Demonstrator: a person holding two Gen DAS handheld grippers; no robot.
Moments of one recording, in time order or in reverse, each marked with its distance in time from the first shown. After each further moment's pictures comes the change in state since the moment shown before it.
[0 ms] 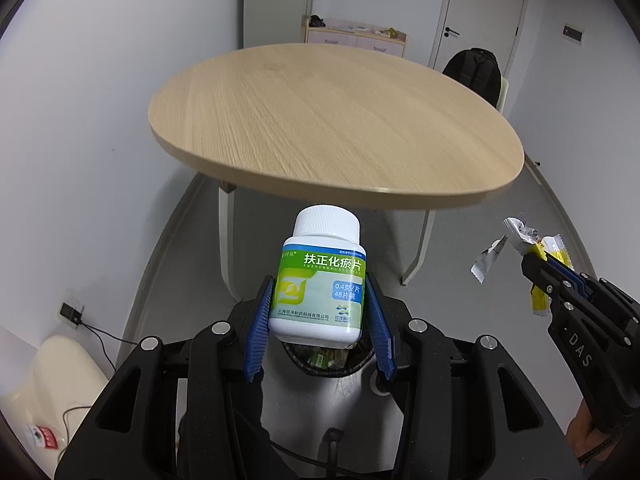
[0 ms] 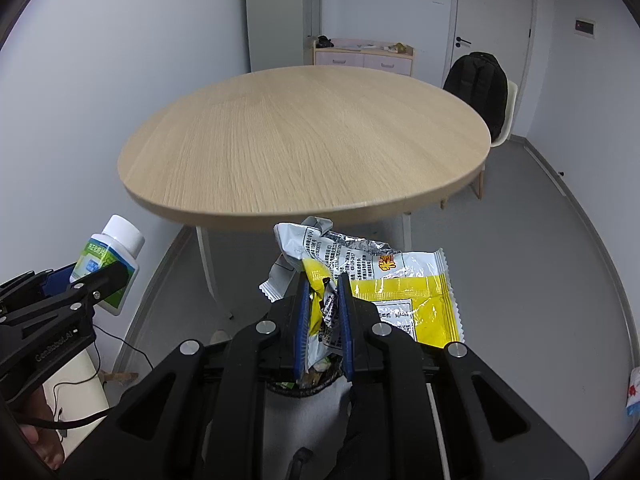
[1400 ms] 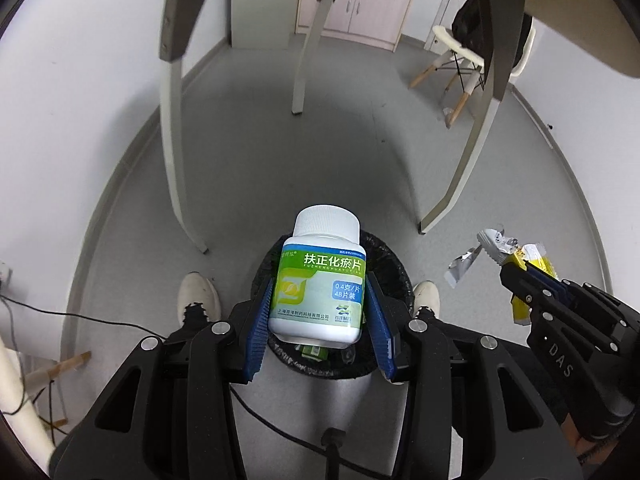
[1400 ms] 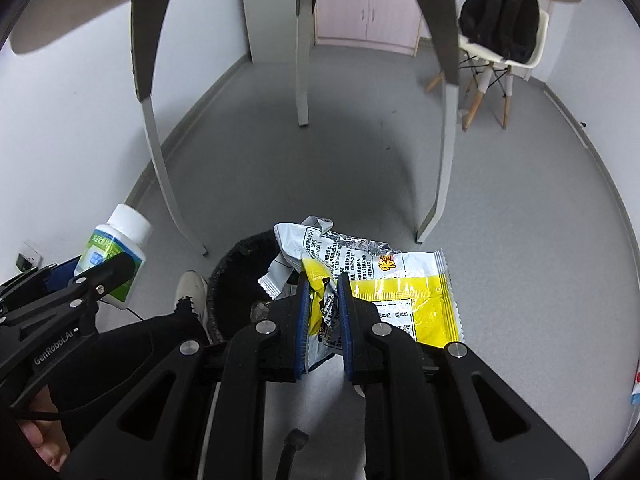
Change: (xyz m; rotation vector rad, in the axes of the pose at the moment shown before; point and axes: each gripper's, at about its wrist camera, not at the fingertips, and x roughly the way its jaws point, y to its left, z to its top) left arm 0.254 0.021 -0.089 -0.026 0.200 -0.053; right arm 0.250 -0.002 -0.115 -0.016 0.257 0.000
